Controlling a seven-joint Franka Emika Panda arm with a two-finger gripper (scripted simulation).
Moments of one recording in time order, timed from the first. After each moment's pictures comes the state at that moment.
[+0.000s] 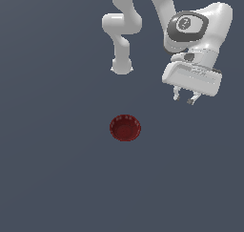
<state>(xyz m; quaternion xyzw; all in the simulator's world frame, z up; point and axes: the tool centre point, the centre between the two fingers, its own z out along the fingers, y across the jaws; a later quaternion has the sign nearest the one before) -0.003 0.223 0.279 0.94 0.01 0.31 0.14</state>
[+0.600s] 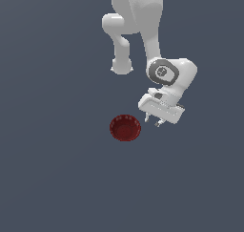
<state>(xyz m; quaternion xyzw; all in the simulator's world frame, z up) -0.013 0.142 0.116 0.95 -0.02 0.23 0.22</state>
